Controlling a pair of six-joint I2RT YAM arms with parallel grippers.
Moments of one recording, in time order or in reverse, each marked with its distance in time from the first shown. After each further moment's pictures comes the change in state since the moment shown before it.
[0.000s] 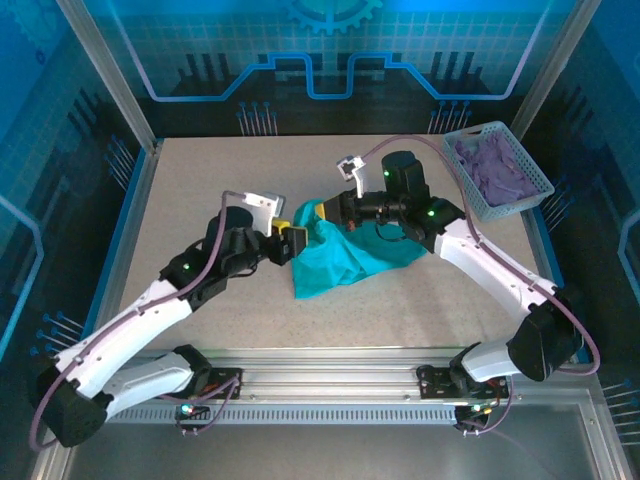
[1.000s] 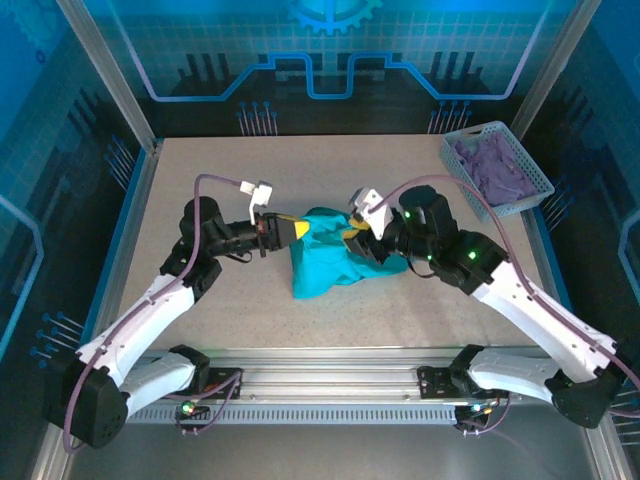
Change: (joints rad) left arm 0.265 0.025 -0.154 0.571 0.843 -0.339; right arm 0.195 -0.322 -0.062 -0.330 0.523 -0.586
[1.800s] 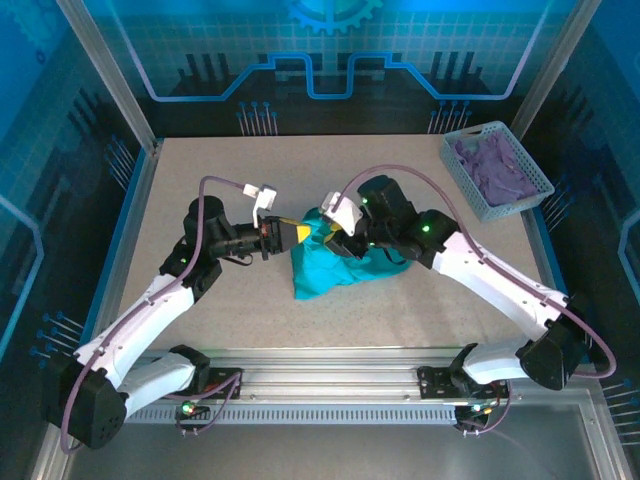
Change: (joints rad) left arm -0.018 -0.005 0.019 -0.101 -0.023 0.077; right arm -0.033 0.261 0.101 -0.063 -0.050 -0.074
